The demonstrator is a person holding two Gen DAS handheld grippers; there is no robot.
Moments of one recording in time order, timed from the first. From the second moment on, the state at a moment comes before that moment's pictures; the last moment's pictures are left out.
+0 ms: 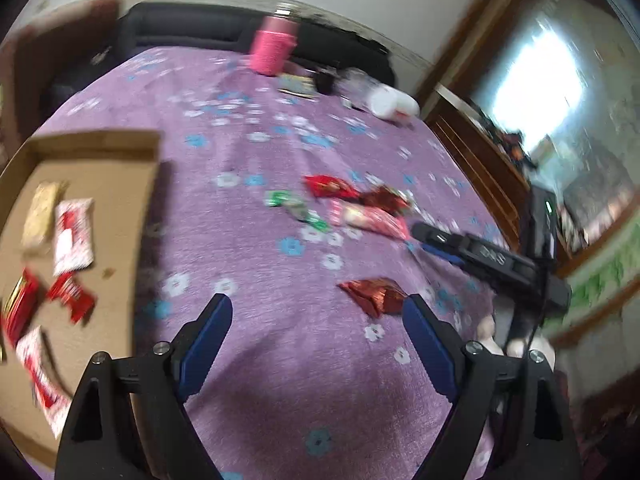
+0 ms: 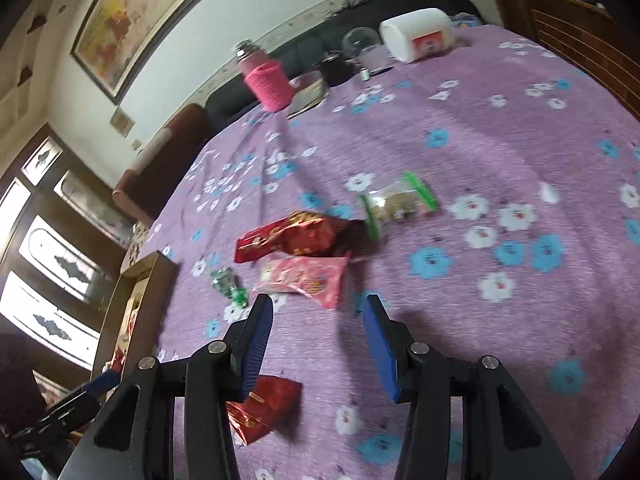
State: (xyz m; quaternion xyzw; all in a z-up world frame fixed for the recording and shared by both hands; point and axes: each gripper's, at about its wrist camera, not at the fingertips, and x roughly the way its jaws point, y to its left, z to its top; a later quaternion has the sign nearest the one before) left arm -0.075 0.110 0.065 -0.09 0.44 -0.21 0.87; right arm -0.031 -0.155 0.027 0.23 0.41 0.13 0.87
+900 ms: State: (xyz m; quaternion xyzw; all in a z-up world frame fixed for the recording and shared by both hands) left arm -0.060 0.045 0.052 0.03 0.41 -0.29 0.87; right arm -0.040 -0.198 0.019 0.29 0.37 0.08 0.88
